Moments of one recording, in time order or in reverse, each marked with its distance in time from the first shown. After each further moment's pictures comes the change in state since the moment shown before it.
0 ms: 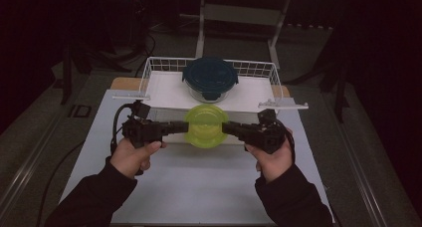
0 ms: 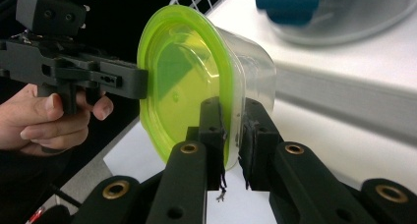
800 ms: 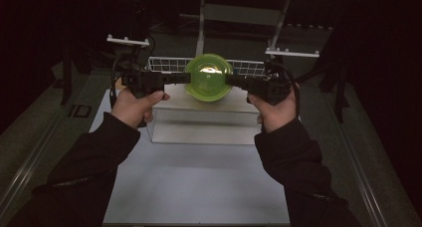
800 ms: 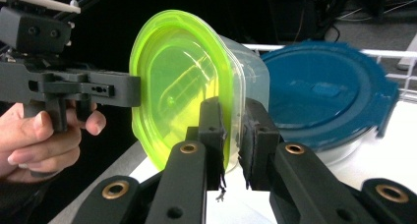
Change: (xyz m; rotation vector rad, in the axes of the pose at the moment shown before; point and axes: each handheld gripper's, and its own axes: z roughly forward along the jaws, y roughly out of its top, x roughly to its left) left arm -0.010 0.103 -0.003 -0.079 0.035 0.047; right arm -0.004 0.100 -0.002 -0.099 -0.052 -0.010
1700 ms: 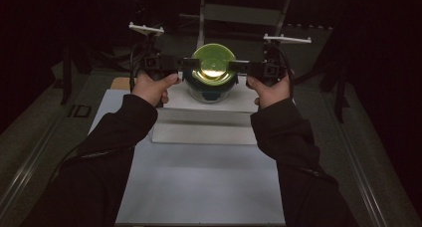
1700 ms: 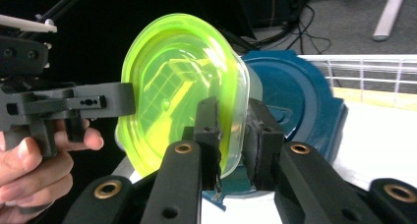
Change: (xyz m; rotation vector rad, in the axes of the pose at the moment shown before) left arm 0.034 0.026 0.043 -0.023 0.055 -0.108; right arm -0.043 0.025 0.032 0.036 -0.082 0.144
